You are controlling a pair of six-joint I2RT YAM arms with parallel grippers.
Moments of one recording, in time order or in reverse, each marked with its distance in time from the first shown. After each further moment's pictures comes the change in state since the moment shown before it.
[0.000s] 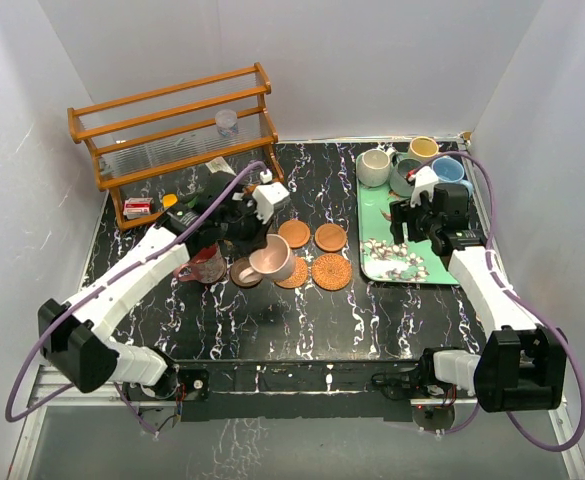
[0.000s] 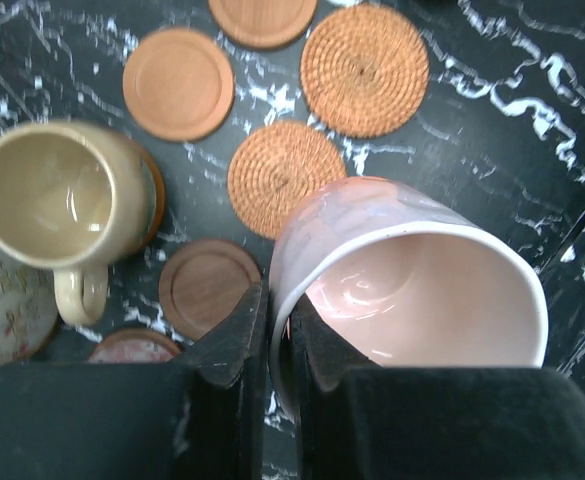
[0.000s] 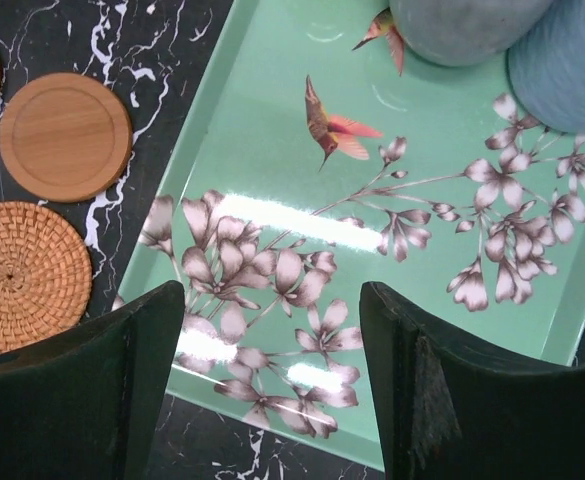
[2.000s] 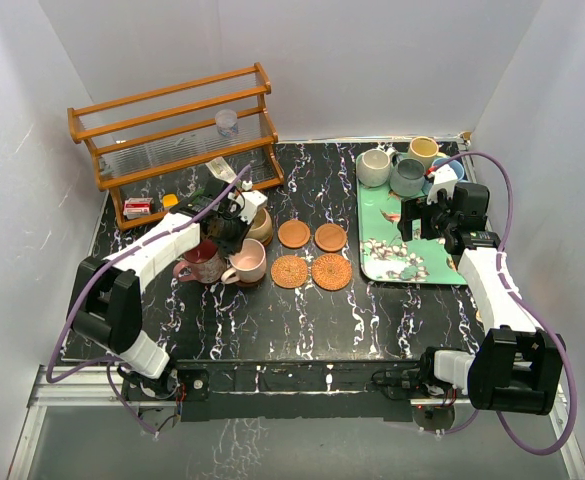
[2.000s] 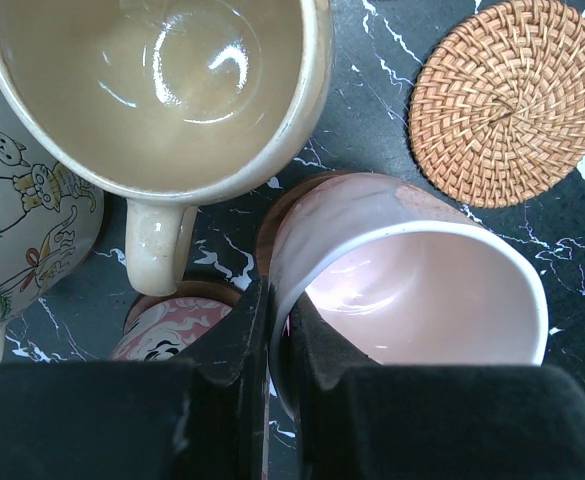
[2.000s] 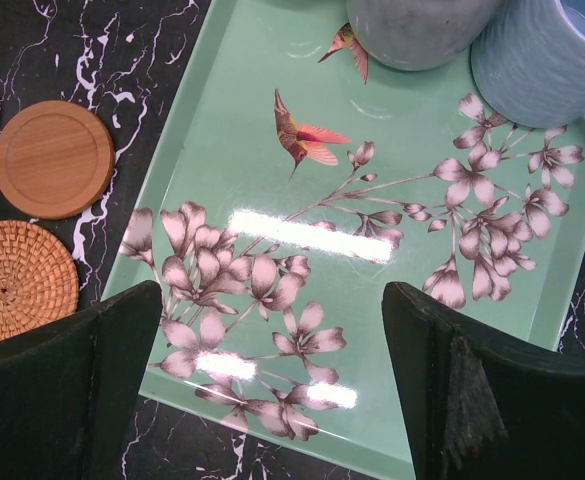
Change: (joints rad) left arm 0.220 0.188 -0.181 0.103 -0.100 0.052; right arm -0.148 -0.017 -0.012 0.023 -0.116 -0.004
